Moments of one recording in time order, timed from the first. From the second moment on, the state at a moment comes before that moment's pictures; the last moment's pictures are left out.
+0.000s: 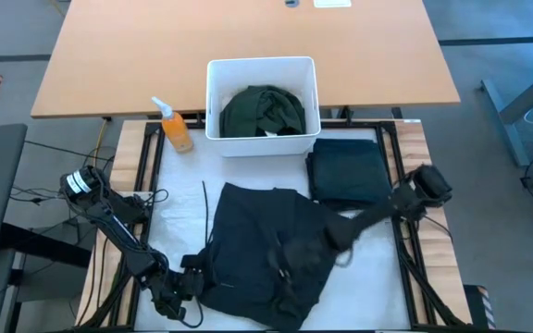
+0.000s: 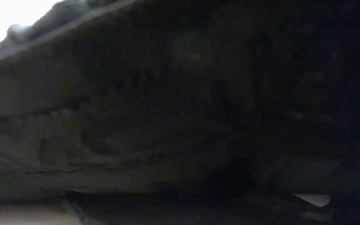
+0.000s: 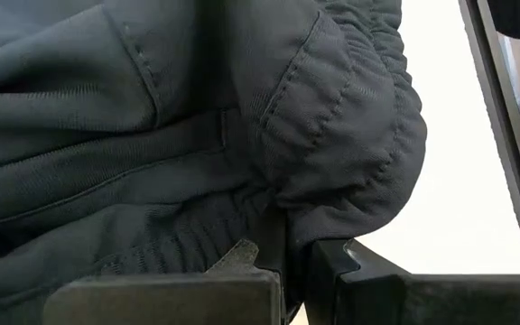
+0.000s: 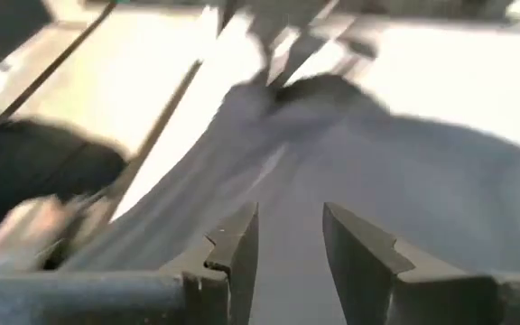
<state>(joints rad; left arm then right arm) -0.94 1.60 0.71 -0.10 -0.28 -0.79 0.39 1.80 1.24 0.04 0.08 0.14</state>
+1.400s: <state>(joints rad) -0.89 1.61 0.71 -0.12 -0.33 -1.19 -0.24 2.53 2.22 -0.64 -0.34 -0.67</state>
